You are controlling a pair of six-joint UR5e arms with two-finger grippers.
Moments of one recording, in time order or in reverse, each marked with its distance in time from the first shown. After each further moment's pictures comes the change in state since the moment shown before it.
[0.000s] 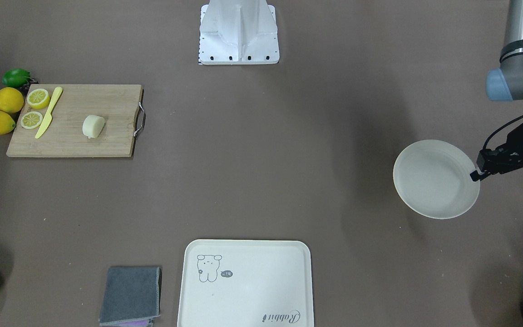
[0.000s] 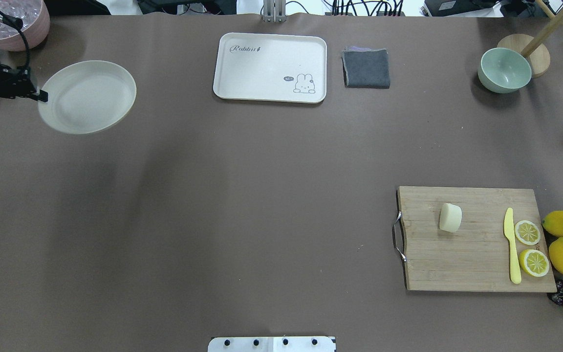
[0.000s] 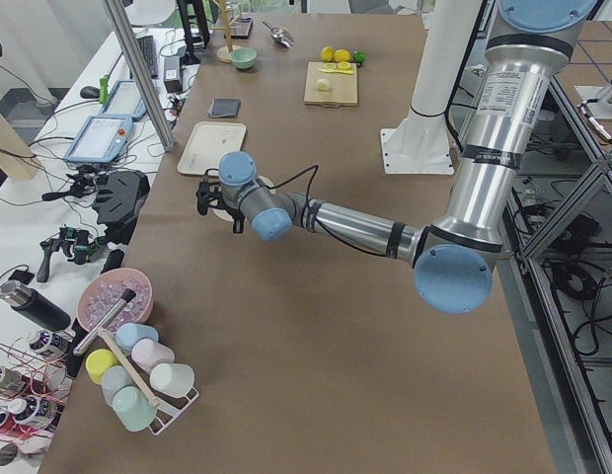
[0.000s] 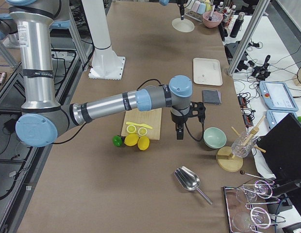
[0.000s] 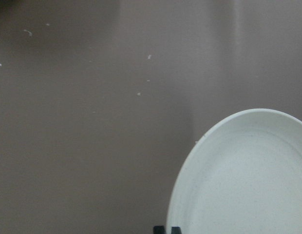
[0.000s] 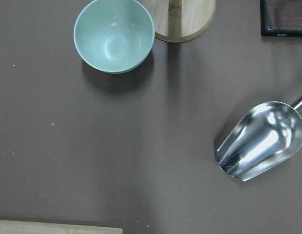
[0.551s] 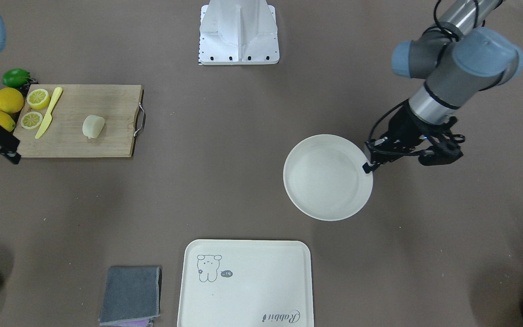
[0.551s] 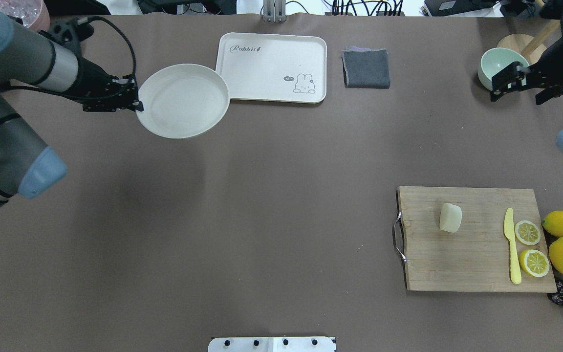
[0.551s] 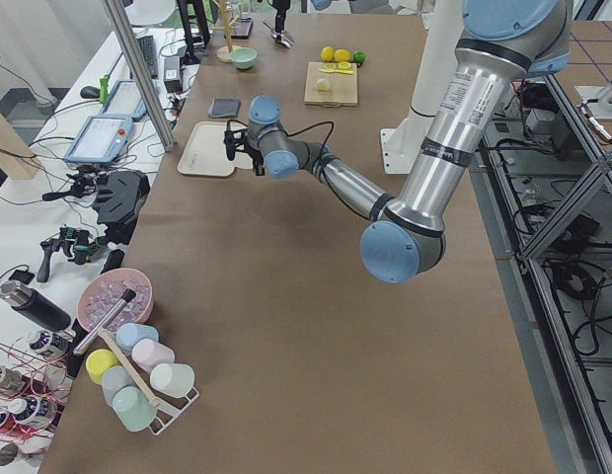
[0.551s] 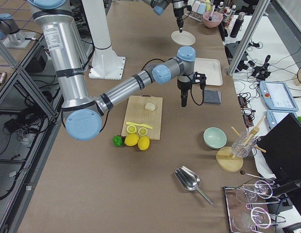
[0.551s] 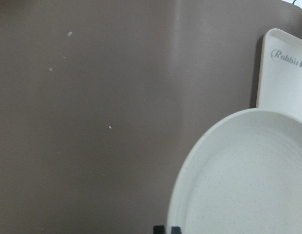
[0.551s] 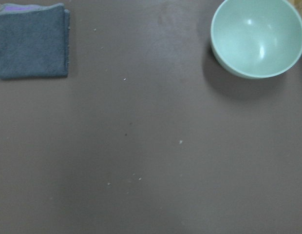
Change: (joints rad) left arm 0.272 -0.200 -0.069 0.121 0.264 -0.334; right arm -0.361 0.189 0.068 0.001 -0.156 0.499
